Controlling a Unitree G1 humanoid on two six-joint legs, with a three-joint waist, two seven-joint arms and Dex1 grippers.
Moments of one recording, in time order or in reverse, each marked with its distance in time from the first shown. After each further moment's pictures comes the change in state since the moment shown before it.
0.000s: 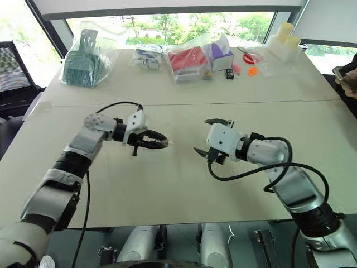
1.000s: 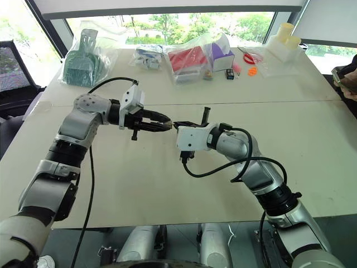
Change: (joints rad) left arm -0.057 -0.012 0.040 -0.125 -0.072 0.114 0.027; right arm -0.157 0.185 0.101 0.163 -0.261 -0.215 0.017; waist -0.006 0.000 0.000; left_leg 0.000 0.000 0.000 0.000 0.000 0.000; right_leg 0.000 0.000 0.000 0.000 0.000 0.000
